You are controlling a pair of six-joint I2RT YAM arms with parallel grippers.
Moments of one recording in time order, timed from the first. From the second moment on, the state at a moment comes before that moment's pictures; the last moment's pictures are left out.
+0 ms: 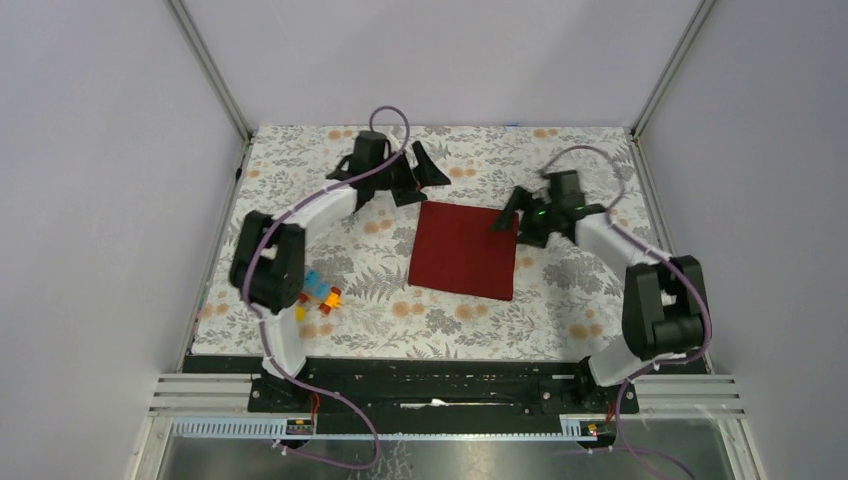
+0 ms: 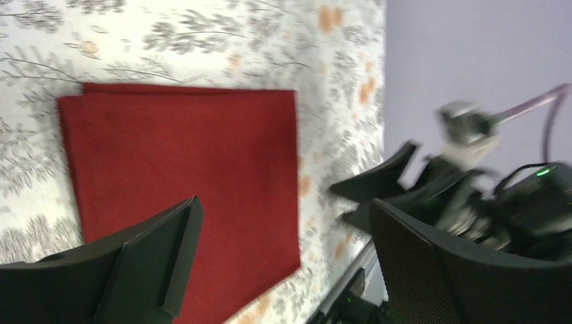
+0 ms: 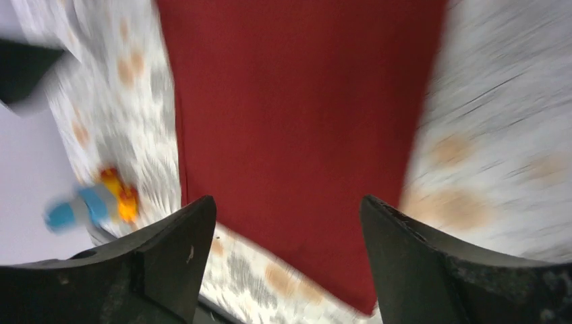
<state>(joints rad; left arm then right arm) -0.37 1.98 1.41 -0.03 0.54 -0.85 0.08 1.63 1.01 -0.27 -0.43 0.57</state>
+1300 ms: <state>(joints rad) -0.38 1.13 0.85 -0.33 0.55 -0.67 0.17 2.26 1.79 -0.67 0.11 0.31</state>
